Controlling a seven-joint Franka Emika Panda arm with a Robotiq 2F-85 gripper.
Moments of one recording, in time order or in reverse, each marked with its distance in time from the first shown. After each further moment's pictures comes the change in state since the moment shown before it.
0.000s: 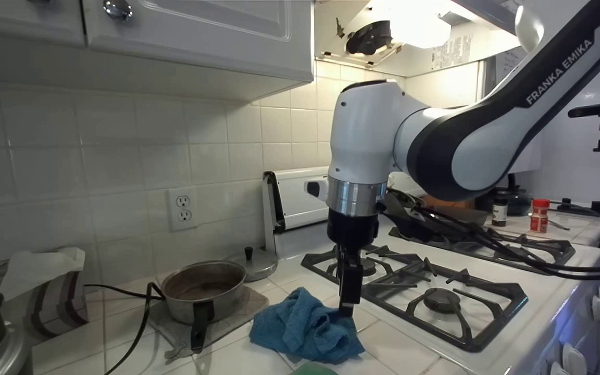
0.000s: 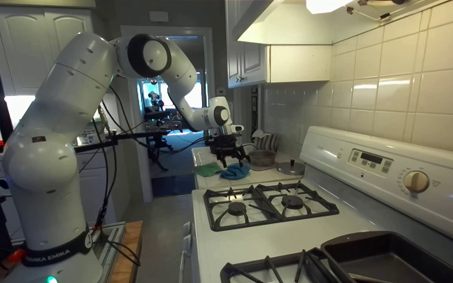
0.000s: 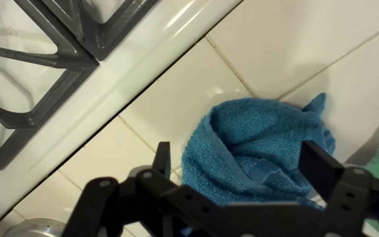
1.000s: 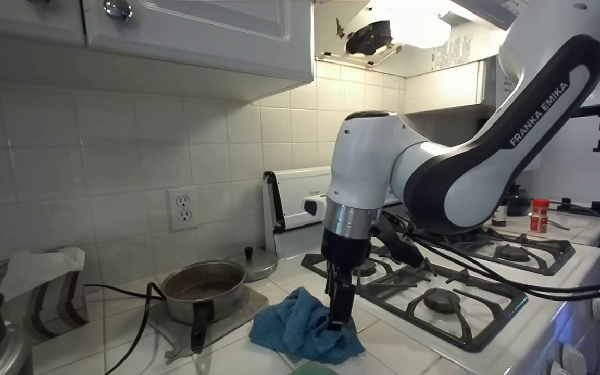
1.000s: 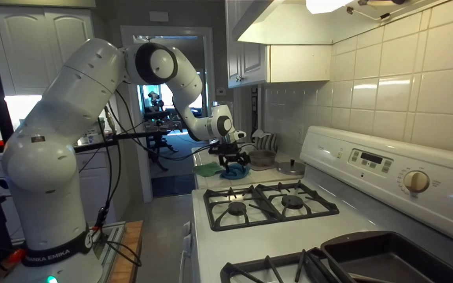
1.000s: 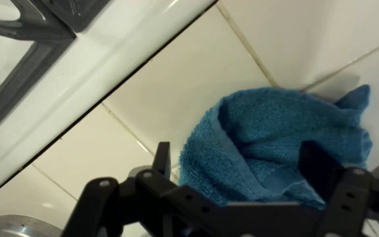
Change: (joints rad) arm -0.011 0.079 -0.014 0.007 -0.019 0.157 -0.032
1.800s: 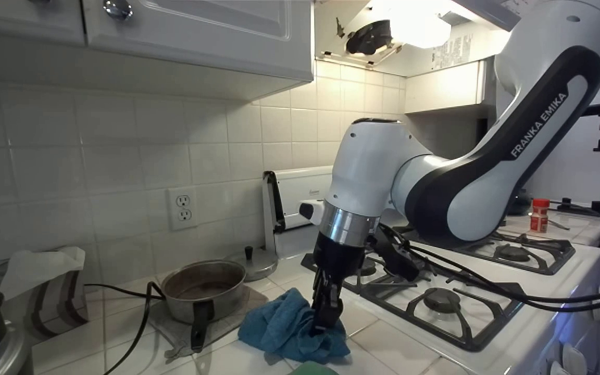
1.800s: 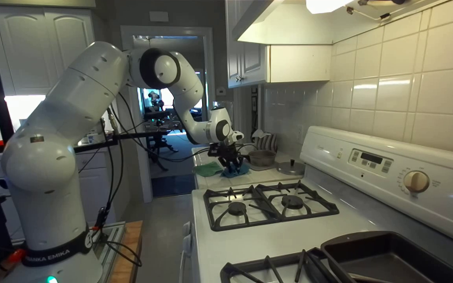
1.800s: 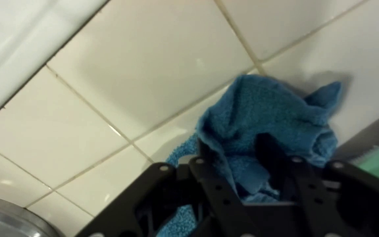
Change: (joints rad) arm -0.017 0.036 0.042 0.001 0.032 0.135 -0.039
